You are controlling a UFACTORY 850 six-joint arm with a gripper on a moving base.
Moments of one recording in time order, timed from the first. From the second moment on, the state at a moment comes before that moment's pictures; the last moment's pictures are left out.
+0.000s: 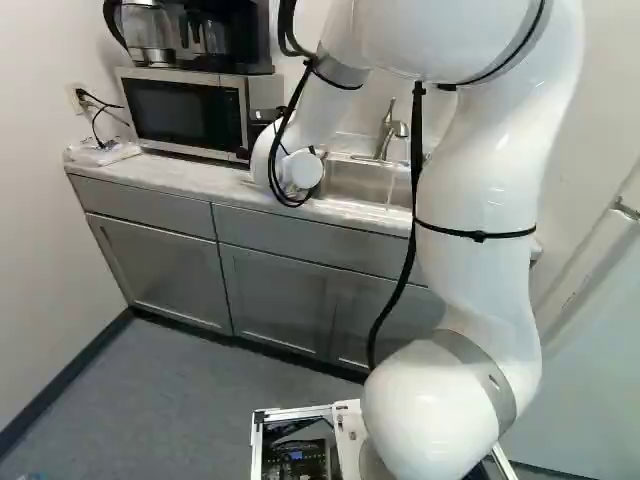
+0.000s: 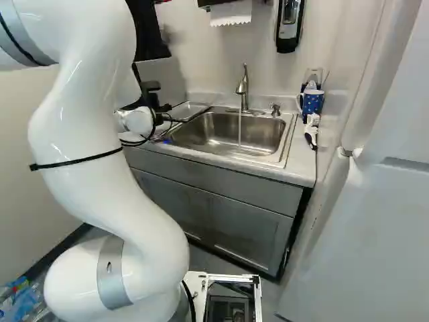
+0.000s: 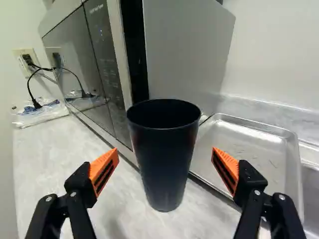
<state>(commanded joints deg) 20.9 -18.5 -52.8 0.6 49.0 0.0</state>
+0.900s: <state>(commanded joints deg) 20.7 -17.8 -51.2 0.6 50.6 0.0</state>
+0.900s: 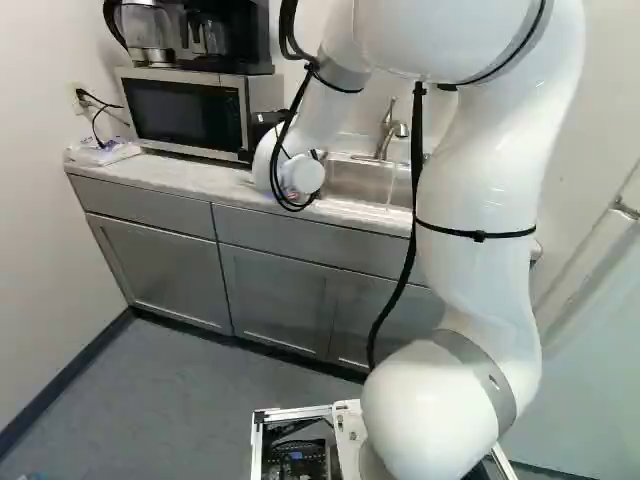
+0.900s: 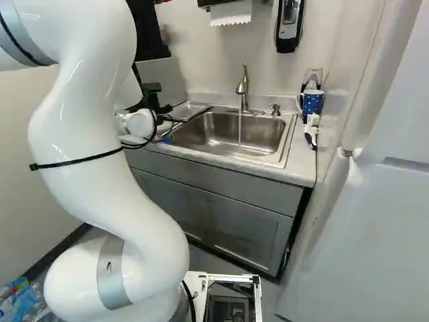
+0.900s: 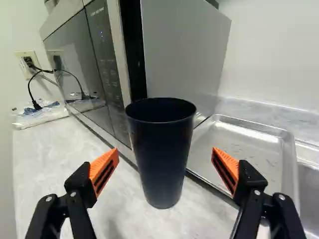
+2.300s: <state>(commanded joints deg) 20.2 -16.3 -51.0 0.6 50.6 0.0</state>
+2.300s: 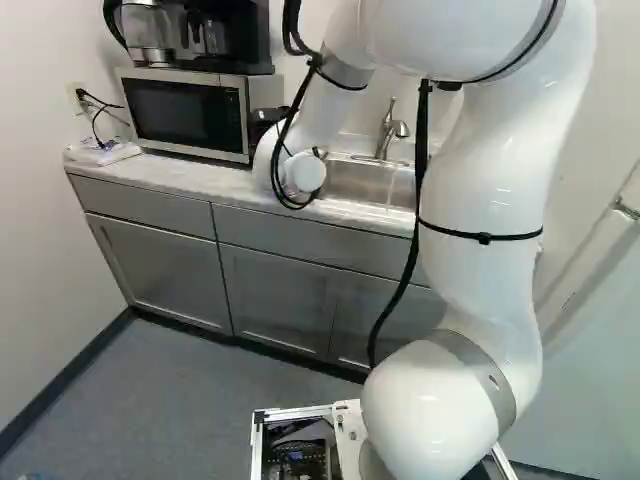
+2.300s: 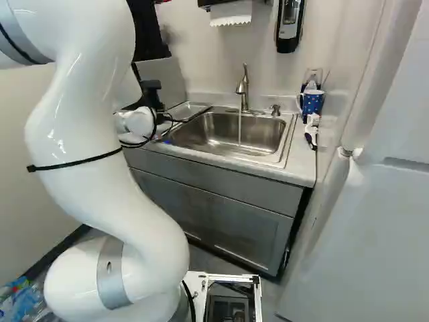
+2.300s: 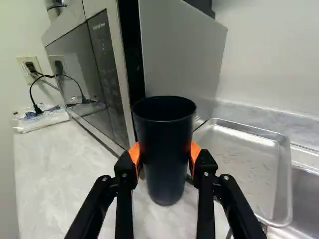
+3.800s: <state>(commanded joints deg) 11.9 -3.2 -44.2 0.6 45.3 0.0</state>
